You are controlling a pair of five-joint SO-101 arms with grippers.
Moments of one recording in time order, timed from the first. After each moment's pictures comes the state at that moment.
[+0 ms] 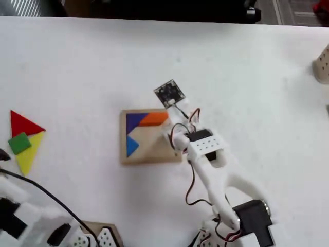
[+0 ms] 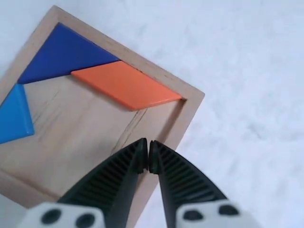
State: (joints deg) left arm -64.8 -1.2 1.3 96.8 -14.2; right arm -23.5 -11.3 51.0 24.3 16.6
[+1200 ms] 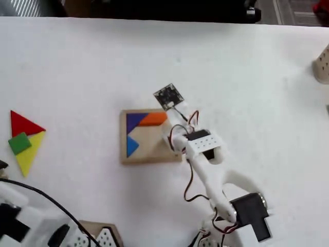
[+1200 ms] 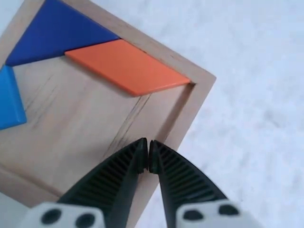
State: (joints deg) left arm -69.8 -3.8 27.1 67.6 3.0; right arm -23.5 -8.0 51.0 23.9 16.6
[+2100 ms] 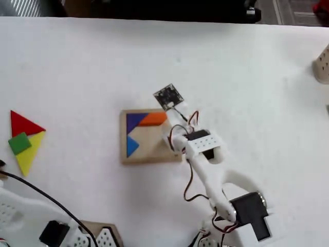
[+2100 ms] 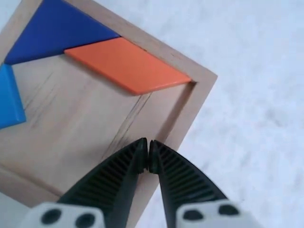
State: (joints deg) left arm -69.8 23.0 10.0 65.3 15.3; right arm -23.5 -7.7 51.0 23.9 16.6
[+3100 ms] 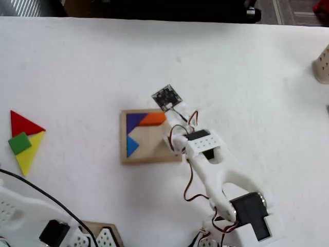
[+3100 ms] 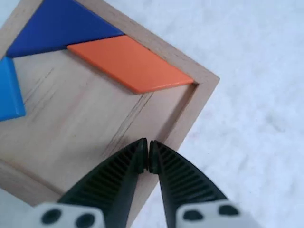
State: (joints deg) left arm -69.1 23.3 6.5 64.7 9.1; right arm -23.6 -7.7 51.0 23.9 20.8
